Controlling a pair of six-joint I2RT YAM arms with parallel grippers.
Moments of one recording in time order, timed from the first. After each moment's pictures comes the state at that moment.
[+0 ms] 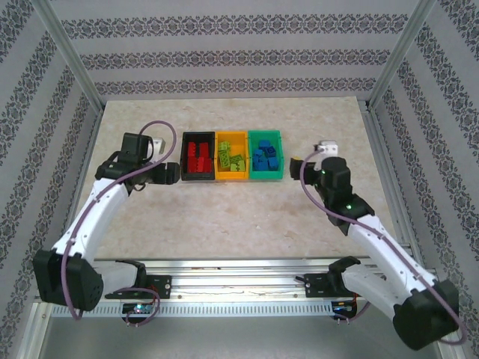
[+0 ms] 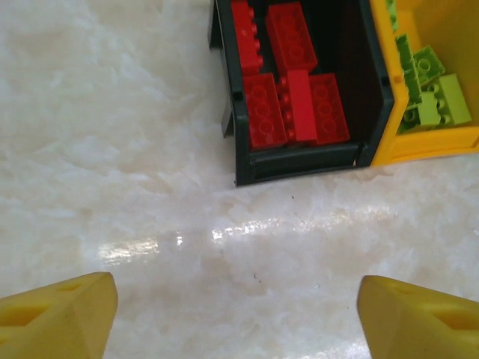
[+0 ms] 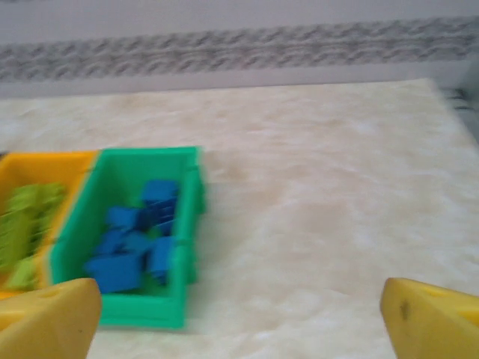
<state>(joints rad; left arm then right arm) -0.13 1.18 1.04 -0.77 0.10 -0.10 0.31 0.89 0.59 -0.09 0.25 0.20</state>
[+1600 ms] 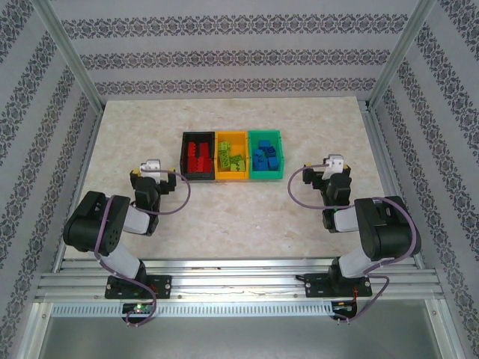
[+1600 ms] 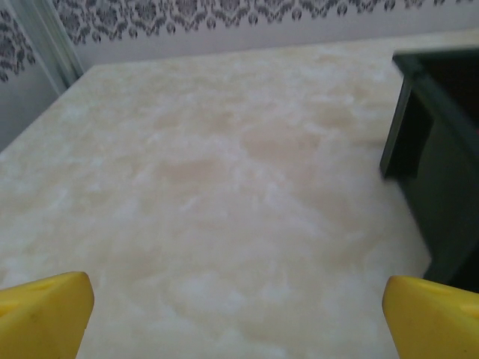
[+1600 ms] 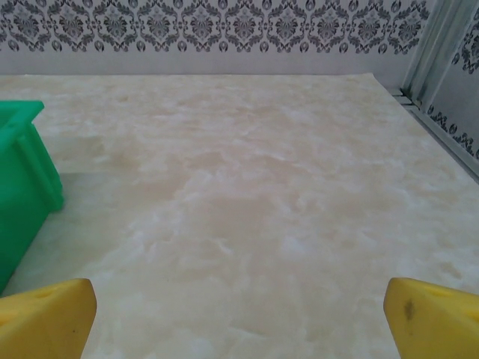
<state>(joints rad) -0.11 1.62 0.30 1.04 -0.29 0.03 0.04 1.55 0.29 1.02 0.09 0.02</state>
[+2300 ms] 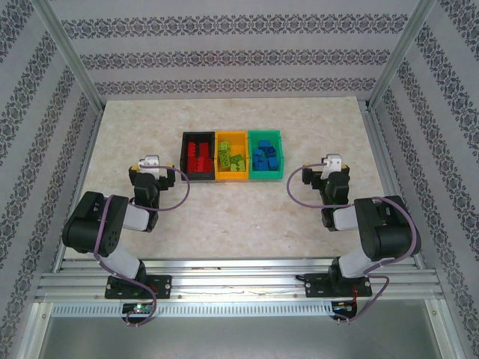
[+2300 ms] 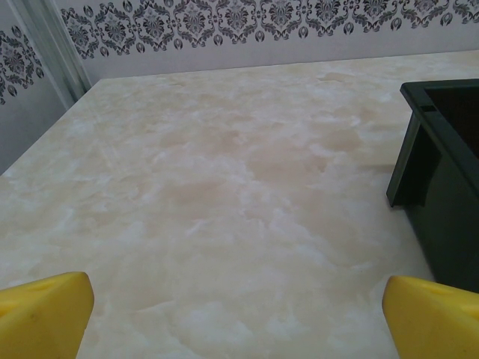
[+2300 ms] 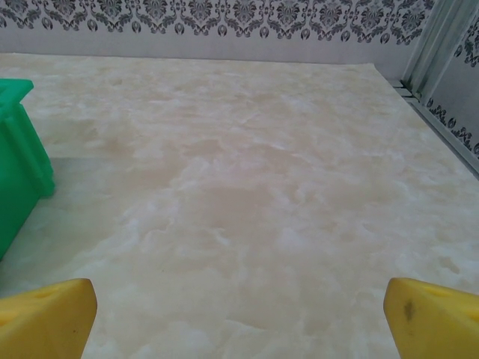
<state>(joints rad) -0.10 1.61 0.33 1.02 -0.30 0.03 0.06 1.55 0.30 0.96 0.11 0.00</state>
